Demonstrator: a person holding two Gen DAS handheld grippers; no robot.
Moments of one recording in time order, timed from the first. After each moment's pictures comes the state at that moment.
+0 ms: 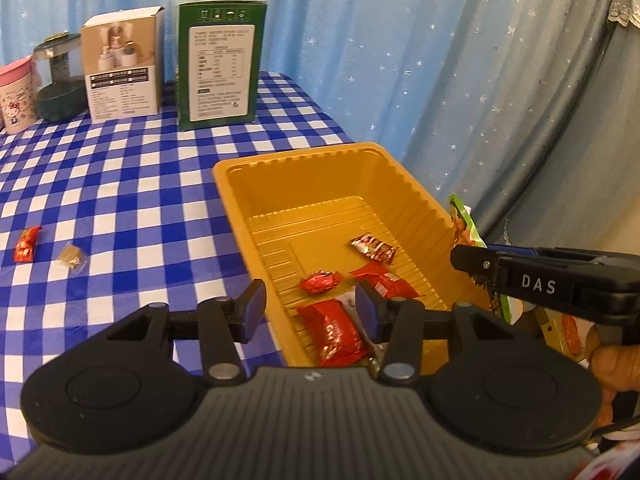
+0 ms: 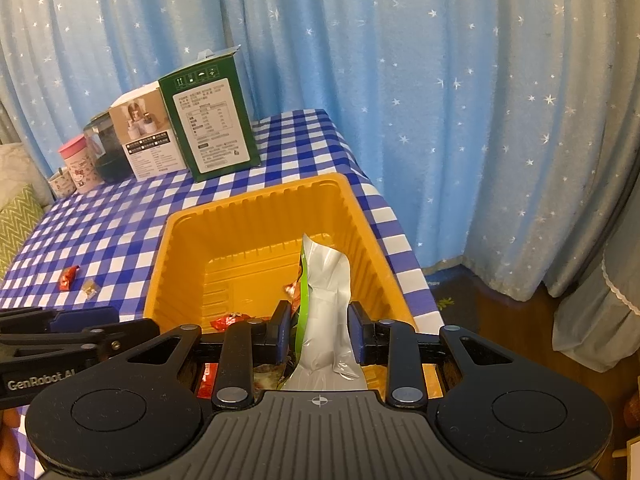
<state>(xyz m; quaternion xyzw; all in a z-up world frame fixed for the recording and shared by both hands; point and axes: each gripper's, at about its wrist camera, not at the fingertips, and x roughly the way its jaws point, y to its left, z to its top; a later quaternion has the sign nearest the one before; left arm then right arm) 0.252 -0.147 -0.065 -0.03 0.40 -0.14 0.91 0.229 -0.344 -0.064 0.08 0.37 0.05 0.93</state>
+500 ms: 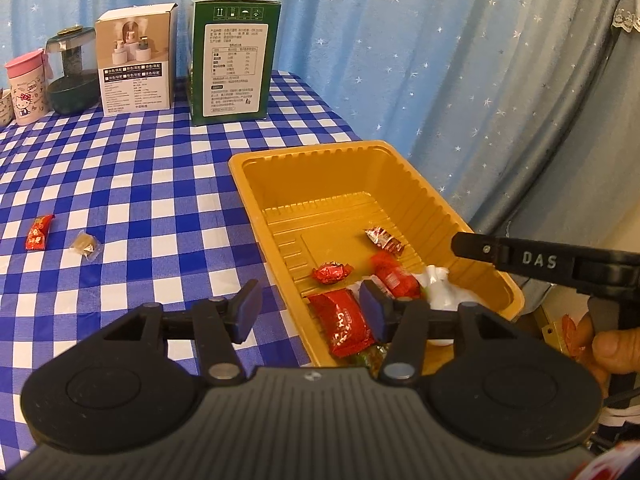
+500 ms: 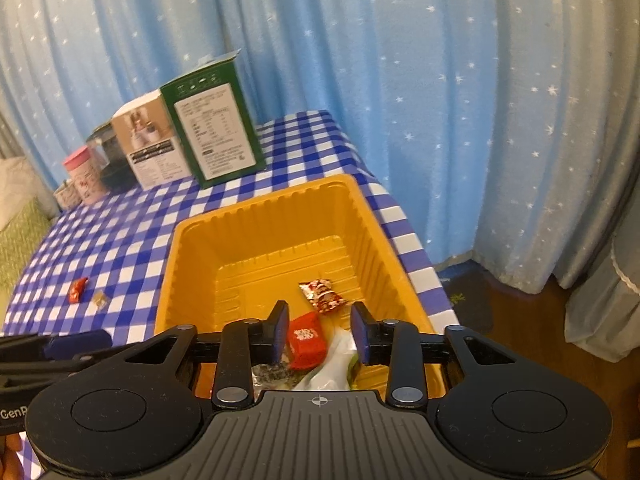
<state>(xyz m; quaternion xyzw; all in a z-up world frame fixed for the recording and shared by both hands) 0.242 -0.137 -0.062 -0.04 0.40 -0.14 0.91 0.230 -0.346 -0.063 0.11 0.36 0.06 0.92</state>
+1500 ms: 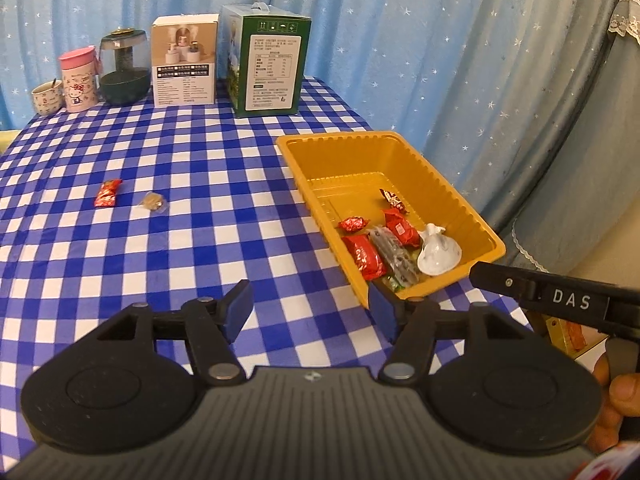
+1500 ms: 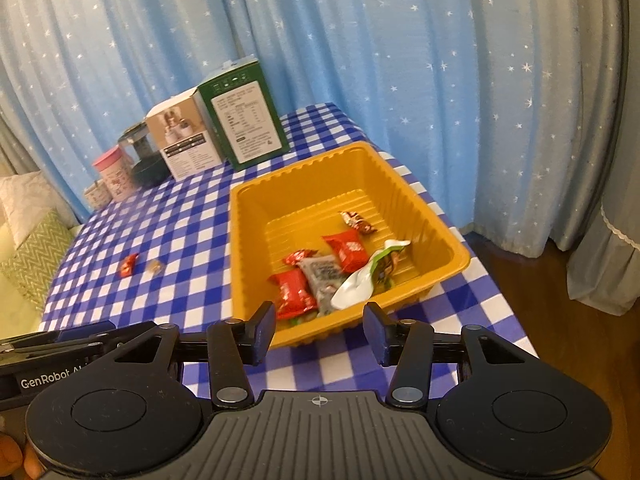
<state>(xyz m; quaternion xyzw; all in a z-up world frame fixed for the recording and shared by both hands) 0.147 -0.094 -0.028 -0.04 0.39 -0.11 0.91 0.114 -0.305 -0.037 0.15 0.36 0.05 0.92</state>
